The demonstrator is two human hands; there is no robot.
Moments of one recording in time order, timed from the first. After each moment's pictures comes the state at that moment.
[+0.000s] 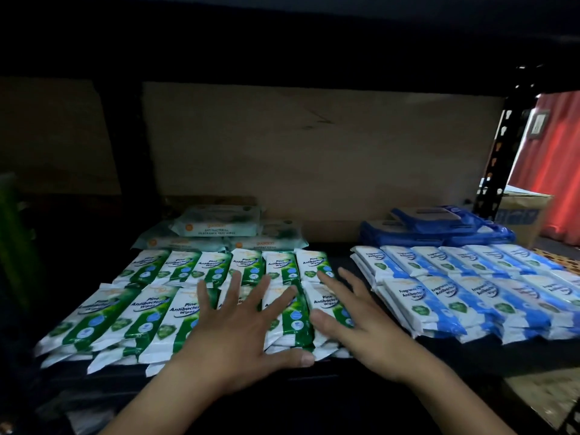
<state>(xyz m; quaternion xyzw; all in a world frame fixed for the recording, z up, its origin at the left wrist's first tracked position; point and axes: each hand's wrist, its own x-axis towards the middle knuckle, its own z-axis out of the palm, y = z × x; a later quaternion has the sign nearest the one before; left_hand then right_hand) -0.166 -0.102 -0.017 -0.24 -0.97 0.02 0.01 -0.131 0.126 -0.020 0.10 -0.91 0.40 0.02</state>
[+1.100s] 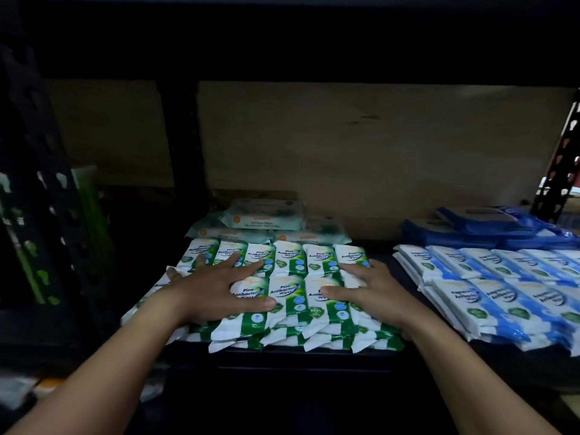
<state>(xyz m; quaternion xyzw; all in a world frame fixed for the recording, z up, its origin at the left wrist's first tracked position) -0.216 -0.206 0.007 -0.10 -0.99 -0.07 -0.10 -0.189 0.087 -0.008 0.02 -0.88 0.48 -0.03</state>
